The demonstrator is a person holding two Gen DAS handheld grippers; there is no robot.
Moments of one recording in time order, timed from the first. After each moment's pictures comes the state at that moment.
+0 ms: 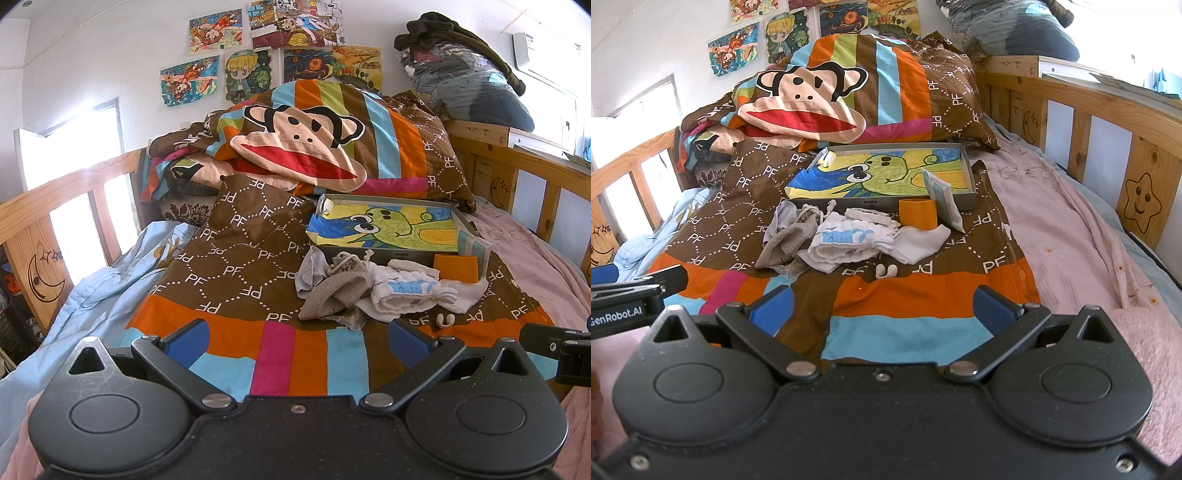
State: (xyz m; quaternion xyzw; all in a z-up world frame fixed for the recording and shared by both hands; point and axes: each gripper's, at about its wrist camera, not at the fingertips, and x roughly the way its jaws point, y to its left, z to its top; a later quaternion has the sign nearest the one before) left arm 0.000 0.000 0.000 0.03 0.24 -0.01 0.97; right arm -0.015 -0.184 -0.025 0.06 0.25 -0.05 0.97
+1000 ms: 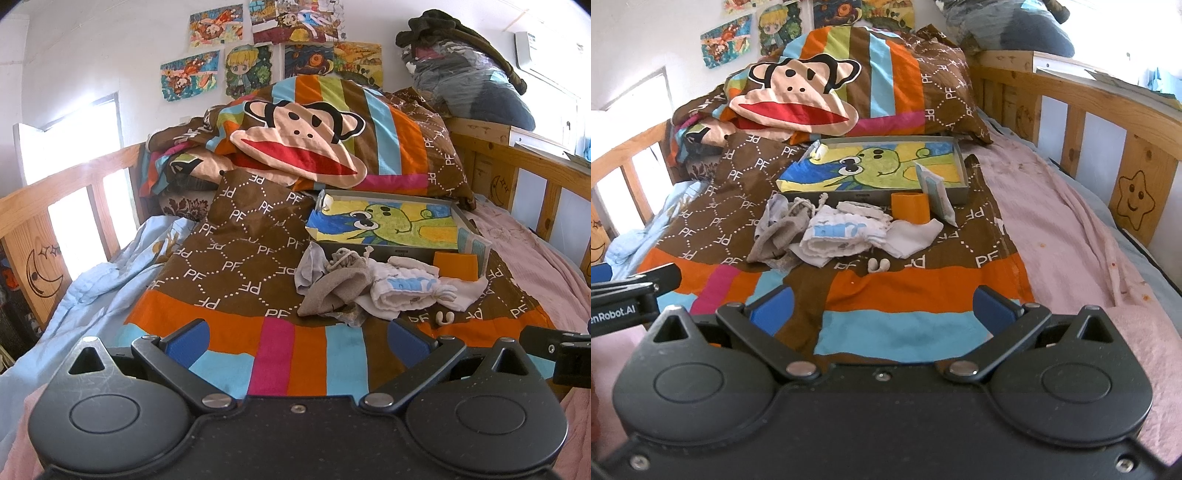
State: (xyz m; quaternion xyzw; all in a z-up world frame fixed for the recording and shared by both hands) left arm 0.001 0.000 0.000 0.03 0.25 -0.01 0.97; right arm -0.011 -0.180 -0.025 0.05 0.26 -0.07 0.96
